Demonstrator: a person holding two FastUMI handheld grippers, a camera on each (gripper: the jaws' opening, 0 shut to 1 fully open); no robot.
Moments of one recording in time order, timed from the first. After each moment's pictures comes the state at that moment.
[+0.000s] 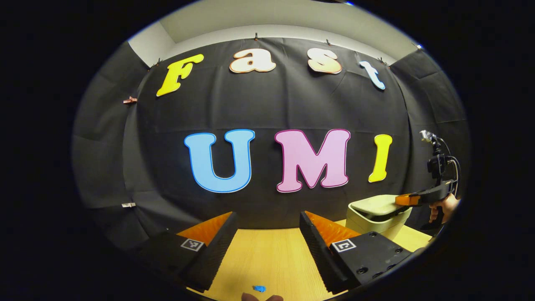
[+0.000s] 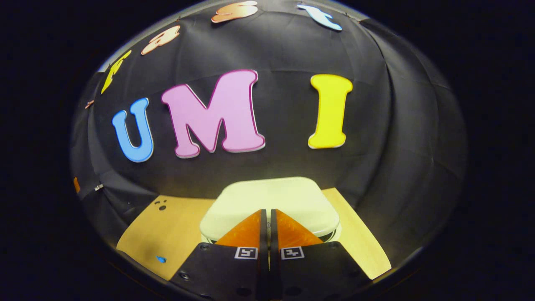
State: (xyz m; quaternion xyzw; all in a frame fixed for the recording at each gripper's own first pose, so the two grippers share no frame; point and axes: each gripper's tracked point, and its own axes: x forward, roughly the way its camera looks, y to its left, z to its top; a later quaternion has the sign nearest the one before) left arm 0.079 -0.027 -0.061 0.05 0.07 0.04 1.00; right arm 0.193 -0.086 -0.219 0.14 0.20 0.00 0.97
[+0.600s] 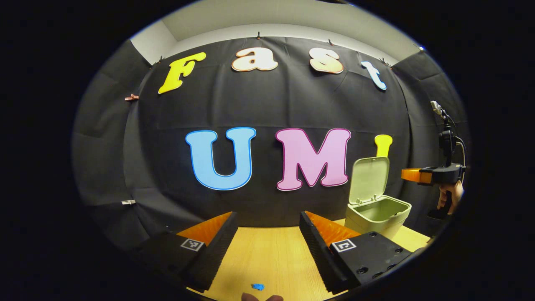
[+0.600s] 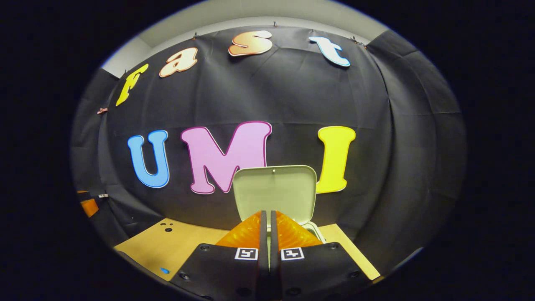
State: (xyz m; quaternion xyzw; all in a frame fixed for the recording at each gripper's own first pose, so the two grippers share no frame) left arm 0.073 -0.027 -0.065 0.04 0.08 0.04 1.00; right arm 0.184 -0.088 -0.129 0.12 0.08 0.01 0.99
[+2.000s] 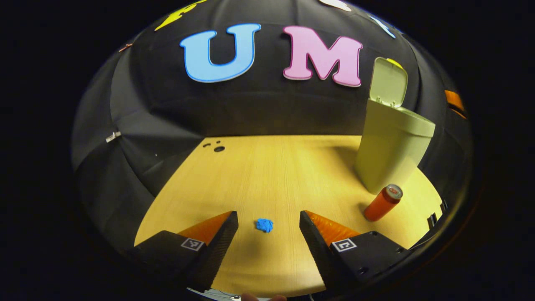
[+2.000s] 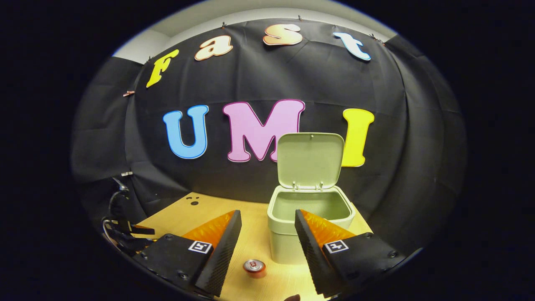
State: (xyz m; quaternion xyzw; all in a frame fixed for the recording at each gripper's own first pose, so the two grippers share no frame) left arm 0.025 0.026 -0.346 0.02 0.38 0.03 0.92; right arm 0.064 -0.011 -0.166 0.10 0.16 0.09 0.98
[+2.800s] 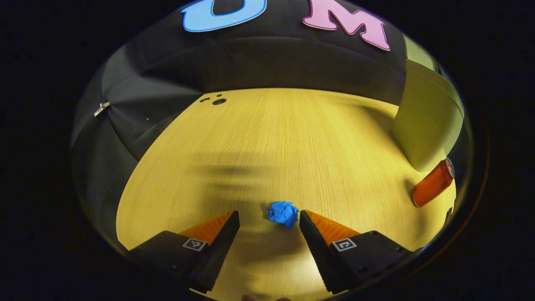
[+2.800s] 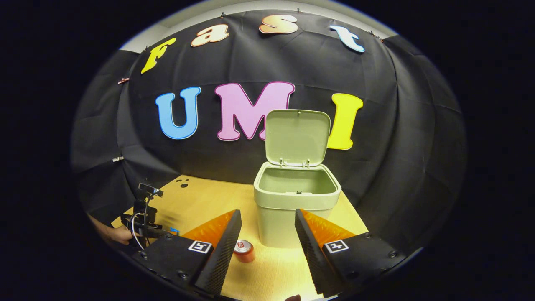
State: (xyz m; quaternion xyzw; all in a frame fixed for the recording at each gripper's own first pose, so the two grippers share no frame) left arm 0.047 0.063 -0.477 0.01 0.49 0.06 0.87; right arm 0.031 -0.030 -0.205 0.09 0.21 0.06 0.97
